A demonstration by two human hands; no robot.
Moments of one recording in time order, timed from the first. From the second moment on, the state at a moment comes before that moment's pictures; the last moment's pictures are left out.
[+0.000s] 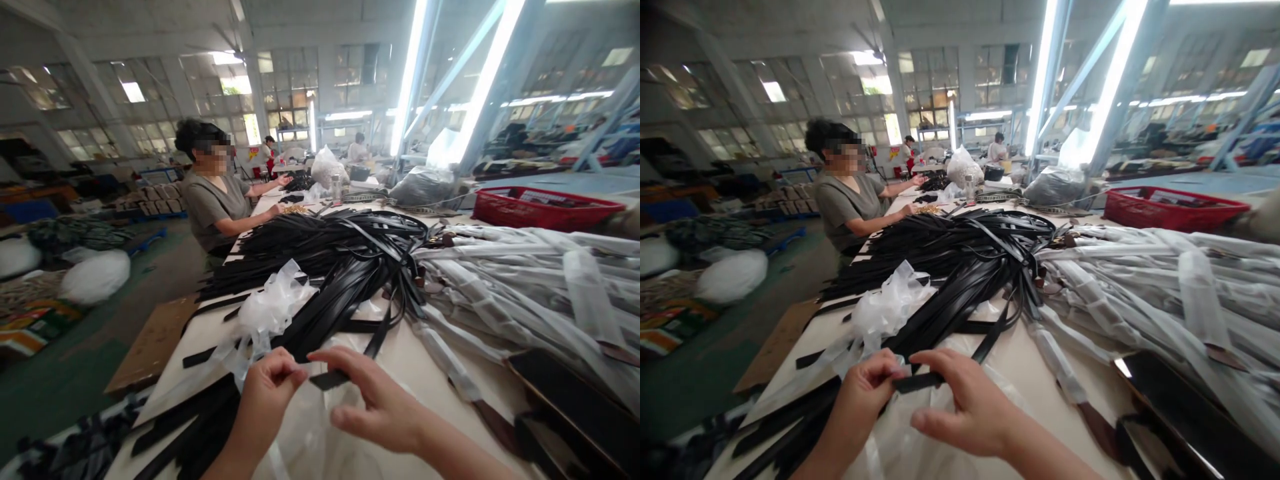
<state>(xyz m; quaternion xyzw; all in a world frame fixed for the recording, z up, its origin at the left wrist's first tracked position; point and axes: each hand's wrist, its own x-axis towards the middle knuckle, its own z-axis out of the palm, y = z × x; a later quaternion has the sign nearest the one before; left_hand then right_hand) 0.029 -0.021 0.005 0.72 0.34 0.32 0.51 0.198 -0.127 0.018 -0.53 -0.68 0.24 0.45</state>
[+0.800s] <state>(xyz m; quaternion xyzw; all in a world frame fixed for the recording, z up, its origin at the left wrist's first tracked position) 0.020 -0.022 0.014 0.81 0.37 0.32 0.32 0.218 -0.121 0.028 -0.61 -0.70 -0.01 0.37</state>
